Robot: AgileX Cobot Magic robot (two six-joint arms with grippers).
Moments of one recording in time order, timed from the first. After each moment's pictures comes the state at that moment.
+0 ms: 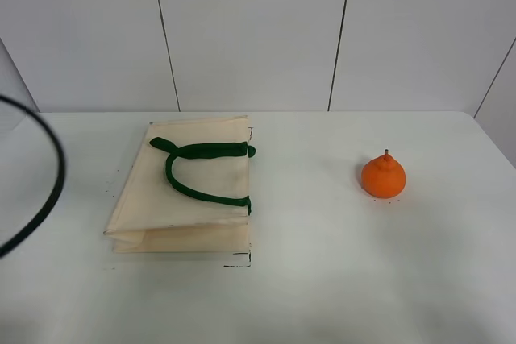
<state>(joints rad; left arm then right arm) -0.05 0.78 -0.78 0.07 1.03 -0.03 0.02 0.00 -0.49 -0.03 1.03 0.02</state>
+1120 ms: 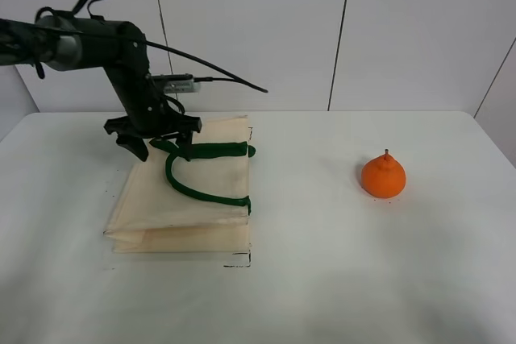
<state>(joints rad) -0.28 2.13 -1.67 -0.01 0.93 -0.21 0.02 0.00 -0.49 -0.03 1.03 0.02</state>
